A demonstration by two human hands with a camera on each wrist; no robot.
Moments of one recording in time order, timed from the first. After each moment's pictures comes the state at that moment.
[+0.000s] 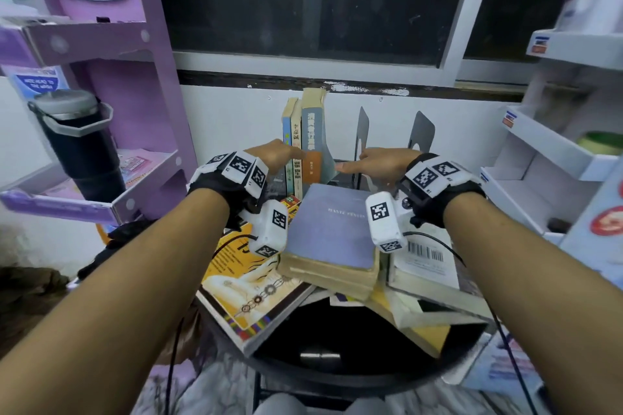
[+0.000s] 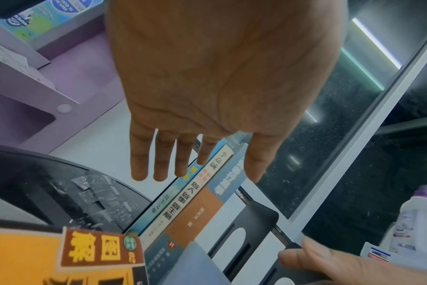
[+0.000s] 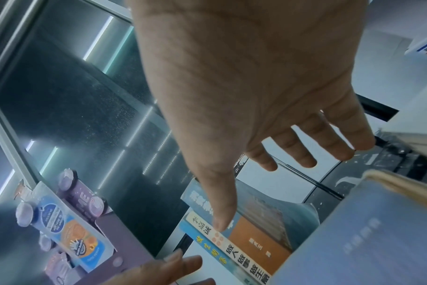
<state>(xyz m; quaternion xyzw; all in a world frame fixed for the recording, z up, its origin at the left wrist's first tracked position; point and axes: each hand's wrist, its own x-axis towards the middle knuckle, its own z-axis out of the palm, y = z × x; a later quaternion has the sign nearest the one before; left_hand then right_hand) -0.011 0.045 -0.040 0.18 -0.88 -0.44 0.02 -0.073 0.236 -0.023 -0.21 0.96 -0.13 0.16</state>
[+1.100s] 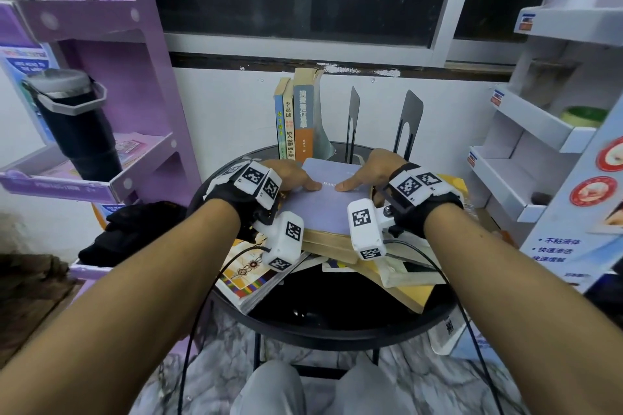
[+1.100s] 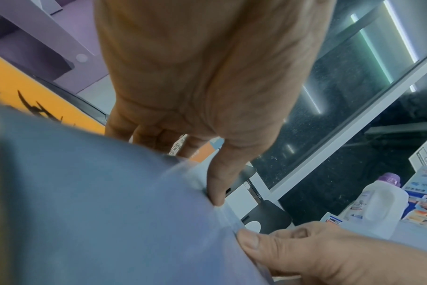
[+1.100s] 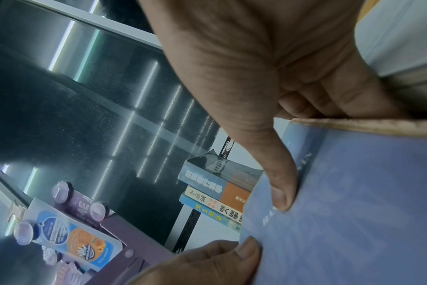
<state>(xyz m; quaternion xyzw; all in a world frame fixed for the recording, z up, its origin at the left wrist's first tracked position) 0.009 0.081 -0.084 0.17 -0.92 -0.33 -0.14 -0.034 0.253 -0.057 -0.10 0.96 -0.21 0.15</state>
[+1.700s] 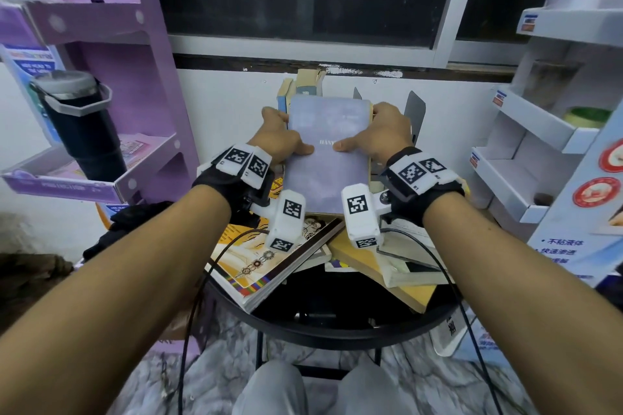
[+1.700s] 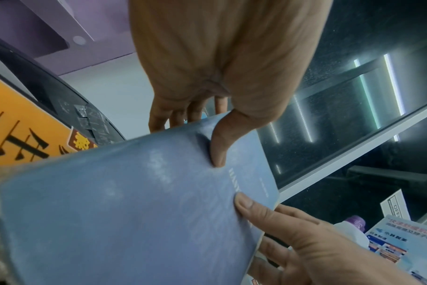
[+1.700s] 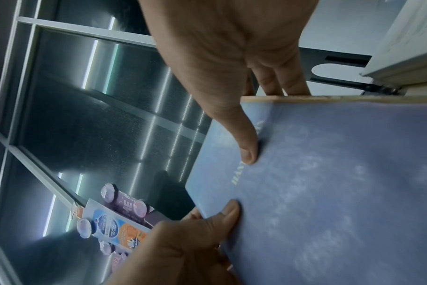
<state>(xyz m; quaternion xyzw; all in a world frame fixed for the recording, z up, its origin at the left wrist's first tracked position) 0.021 0.073 -0.051 0.16 -0.79 -0.57 0.13 -0.030 0.241 -0.032 -0.10 0.90 -0.42 -0.09</state>
